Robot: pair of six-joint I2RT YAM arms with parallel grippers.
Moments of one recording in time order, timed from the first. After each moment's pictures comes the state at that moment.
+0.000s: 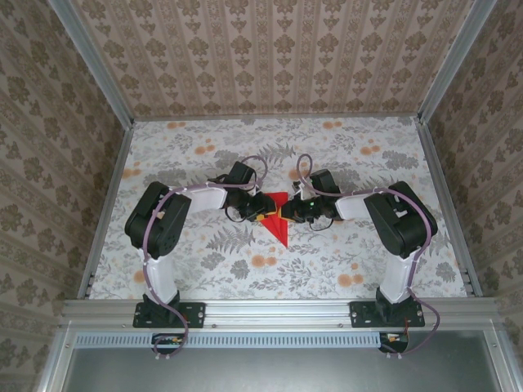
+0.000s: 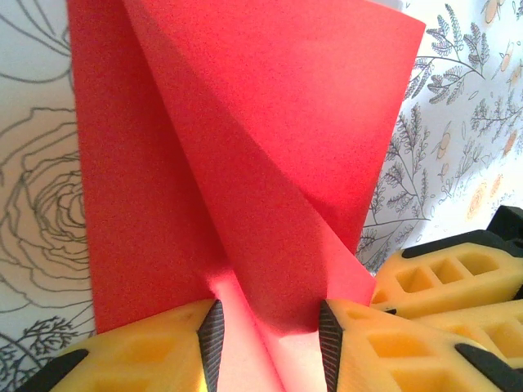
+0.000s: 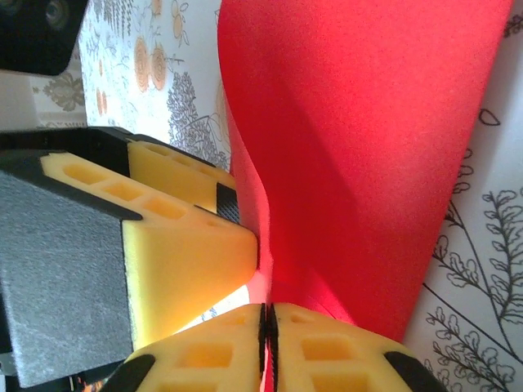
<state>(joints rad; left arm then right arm) -0.60 1.90 1.08 -0.25 0.55 -0.79 0.41 1.87 0.85 0.15 -0.76 0.68</state>
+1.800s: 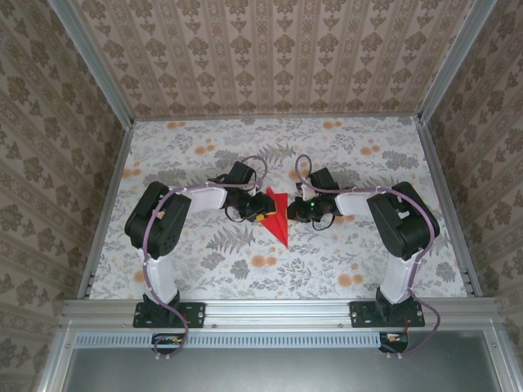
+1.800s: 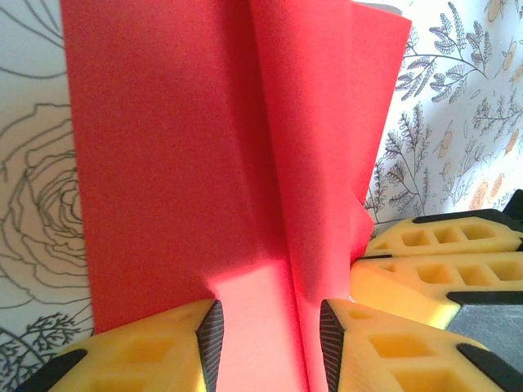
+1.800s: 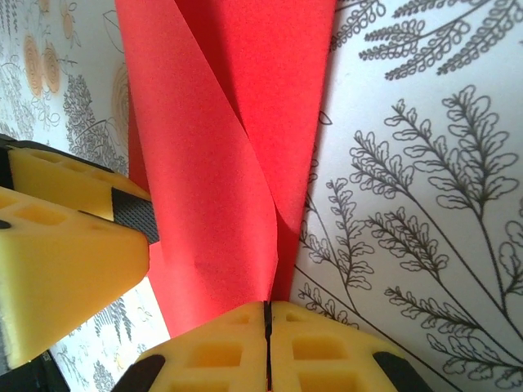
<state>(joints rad) -0.60 1.90 1.08 -0.25 0.55 -0.79 0.41 1.86 0.91 -0.08 -0.57 0.54</state>
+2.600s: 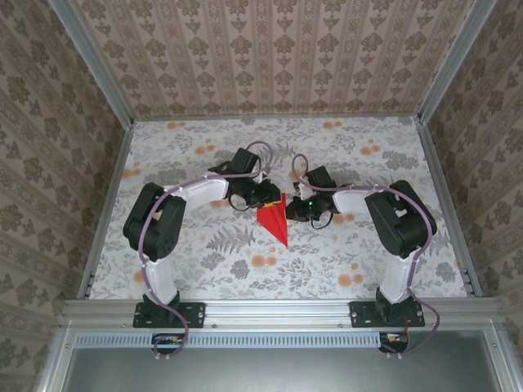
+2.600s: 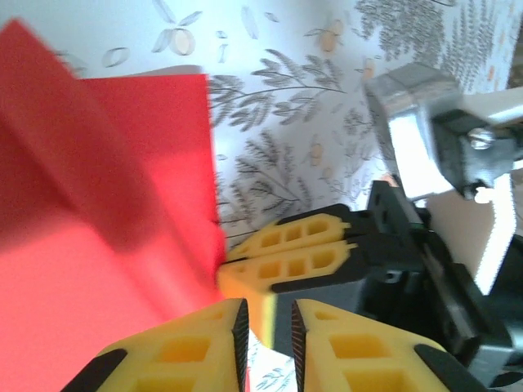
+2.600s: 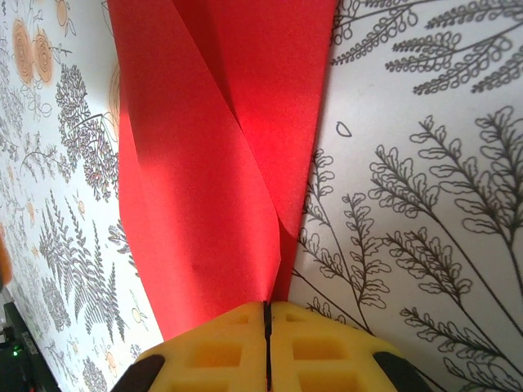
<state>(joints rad) -0.62 1.89 1.24 -0.33 0.60 -0.73 0.42 1.88 0.96 -0.14 -0.56 0.50</state>
